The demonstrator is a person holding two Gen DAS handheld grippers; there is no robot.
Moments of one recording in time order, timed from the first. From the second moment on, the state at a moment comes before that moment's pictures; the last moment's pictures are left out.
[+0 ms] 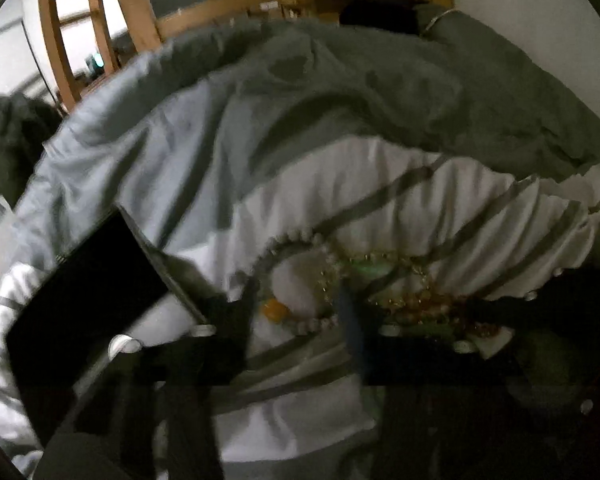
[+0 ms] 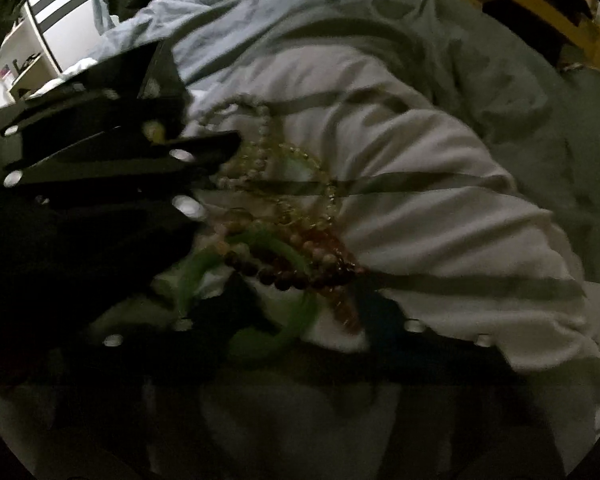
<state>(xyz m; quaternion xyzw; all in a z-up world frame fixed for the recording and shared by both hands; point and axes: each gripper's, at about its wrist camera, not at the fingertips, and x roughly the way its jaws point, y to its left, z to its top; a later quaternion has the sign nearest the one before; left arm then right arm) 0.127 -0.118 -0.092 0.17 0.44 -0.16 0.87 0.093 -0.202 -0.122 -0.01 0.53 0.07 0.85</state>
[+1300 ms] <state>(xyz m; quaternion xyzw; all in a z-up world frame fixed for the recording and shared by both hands) 0.137 -0.123 -0.093 0.13 0.43 -0.21 0.87 0.056 -0.269 -0.049 0.13 0.38 0.03 0.91</state>
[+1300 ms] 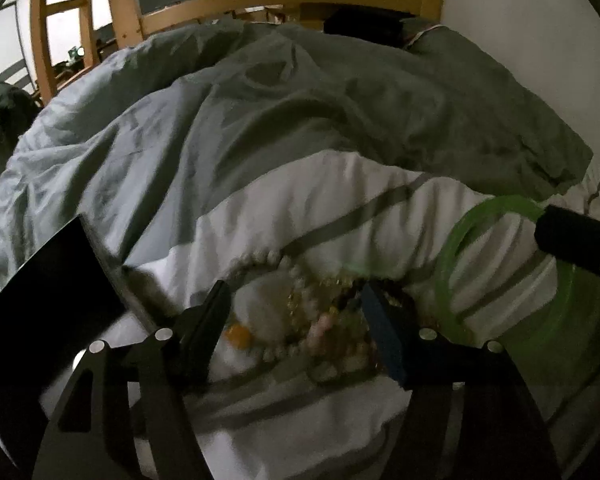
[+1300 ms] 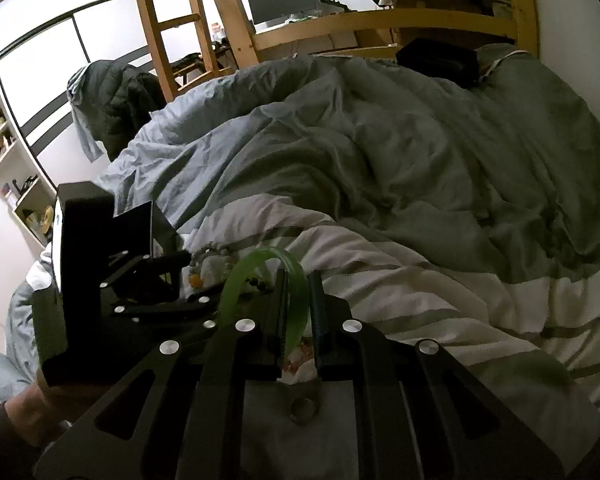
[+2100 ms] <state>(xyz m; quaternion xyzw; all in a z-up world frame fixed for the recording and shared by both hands) 0.118 -0.094 -0.043 0.05 0.42 -0.25 0.87 0.047 -0.277 -0.045 0.15 0.37 0.02 0.92</state>
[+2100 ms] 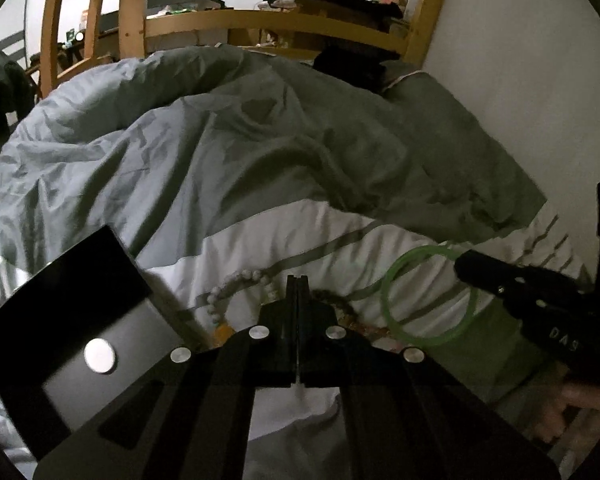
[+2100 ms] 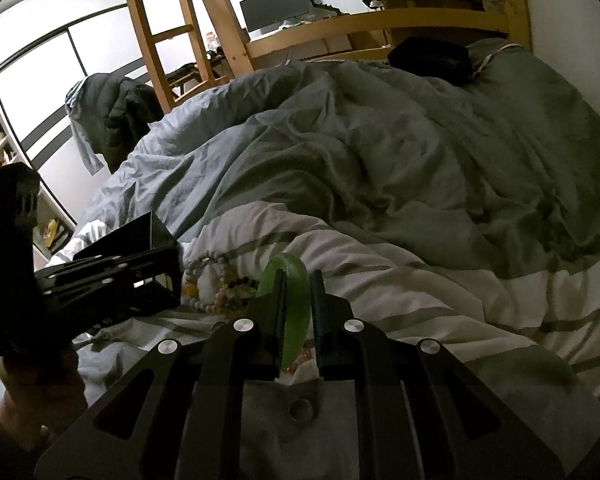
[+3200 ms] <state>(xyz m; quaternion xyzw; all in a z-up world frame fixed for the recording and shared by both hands) 0.105 -0.091 -0.041 0.05 0.44 -0.23 0.87 0.037 -0.263 -0.031 0.11 0.37 0.02 0.92</state>
